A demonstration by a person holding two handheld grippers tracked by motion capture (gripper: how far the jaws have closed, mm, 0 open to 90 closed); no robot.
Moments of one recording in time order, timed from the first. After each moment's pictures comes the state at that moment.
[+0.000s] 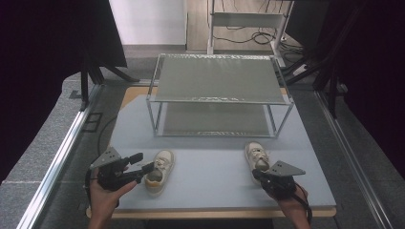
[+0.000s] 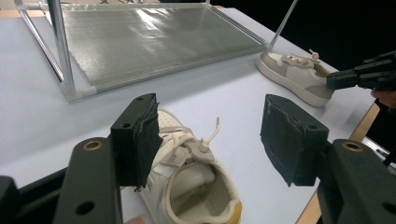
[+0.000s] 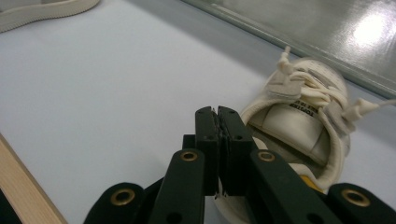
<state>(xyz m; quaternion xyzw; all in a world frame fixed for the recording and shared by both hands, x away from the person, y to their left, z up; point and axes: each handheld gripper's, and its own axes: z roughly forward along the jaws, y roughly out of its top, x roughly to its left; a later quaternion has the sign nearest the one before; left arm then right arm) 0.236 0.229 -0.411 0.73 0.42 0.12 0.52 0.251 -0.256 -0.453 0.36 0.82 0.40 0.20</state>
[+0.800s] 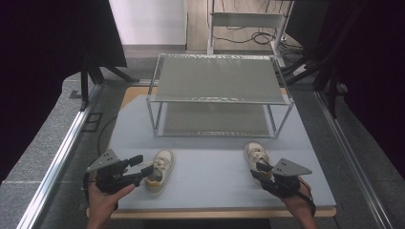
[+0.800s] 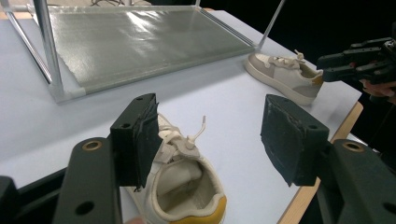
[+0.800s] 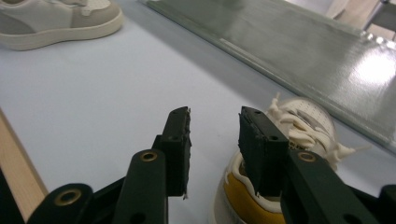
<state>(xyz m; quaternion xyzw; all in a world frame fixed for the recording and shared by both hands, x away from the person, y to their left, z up) 0.227 0.229 -0.406 0.73 0.41 0.11 0.53 0.252 -0.261 -0.438 0.30 0.82 0.44 0.21</state>
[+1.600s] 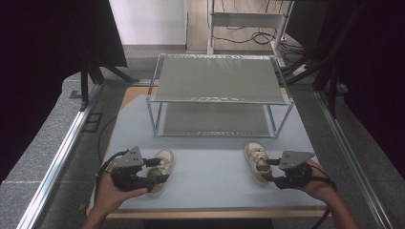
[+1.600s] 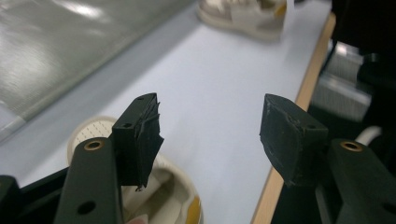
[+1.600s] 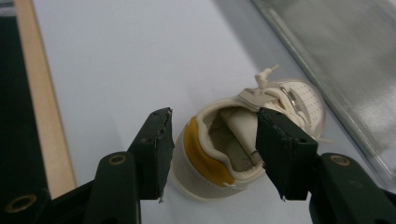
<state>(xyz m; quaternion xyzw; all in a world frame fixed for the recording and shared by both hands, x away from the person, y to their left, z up) 0.243 0.189 -0.390 0.86 0.26 0.08 0.43 0.286 -0.295 -0.415 0.15 0.91 0.34 0.15</state>
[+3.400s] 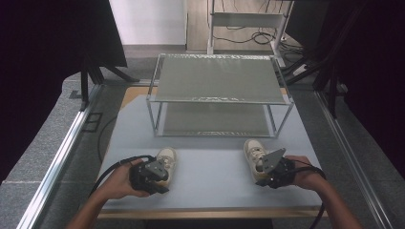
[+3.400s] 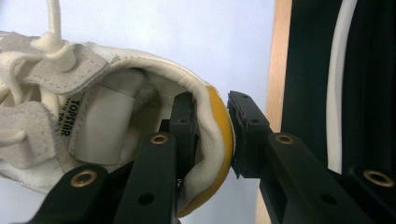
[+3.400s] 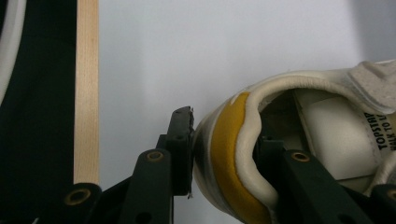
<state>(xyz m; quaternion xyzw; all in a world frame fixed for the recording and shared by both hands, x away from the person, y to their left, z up) 0.278 0.158 -0.428 0.97 0.09 -0.01 0.24 0.310 -0.263 -0.436 0.01 0.97 0.24 0.05</state>
